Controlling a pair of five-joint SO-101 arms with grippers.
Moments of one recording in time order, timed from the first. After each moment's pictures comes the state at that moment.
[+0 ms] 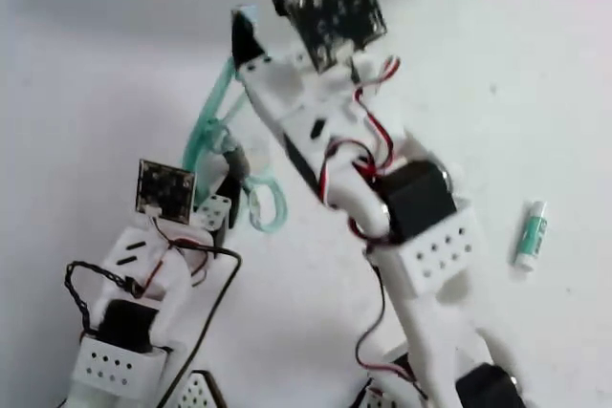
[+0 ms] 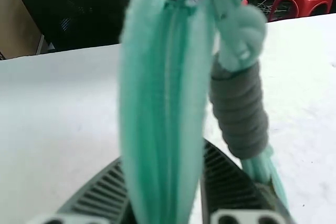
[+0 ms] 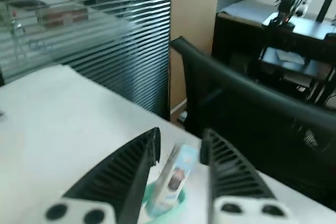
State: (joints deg) left arm 9.2 -85.3 81.8 35.3 0.4; right arm -34.2 -23.7 -7.6 48.0 7.3
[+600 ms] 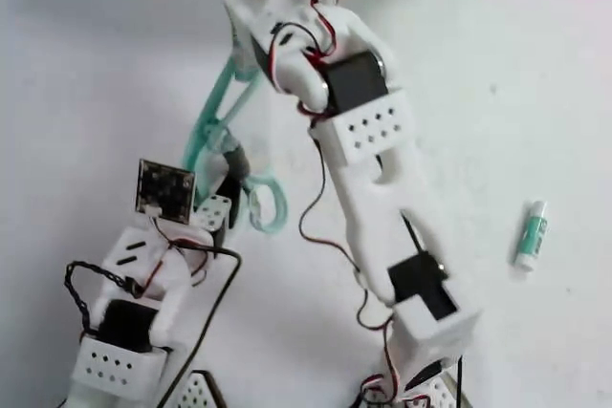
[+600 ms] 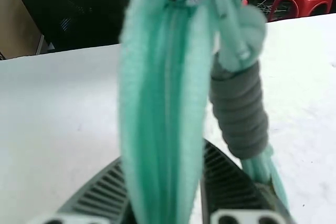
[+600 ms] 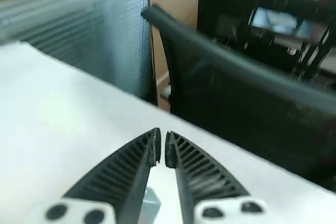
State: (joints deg) left arm 9.2 -85.3 81.8 35.3 0.4; right arm -30.3 13.7 -45.4 58.0 7.3
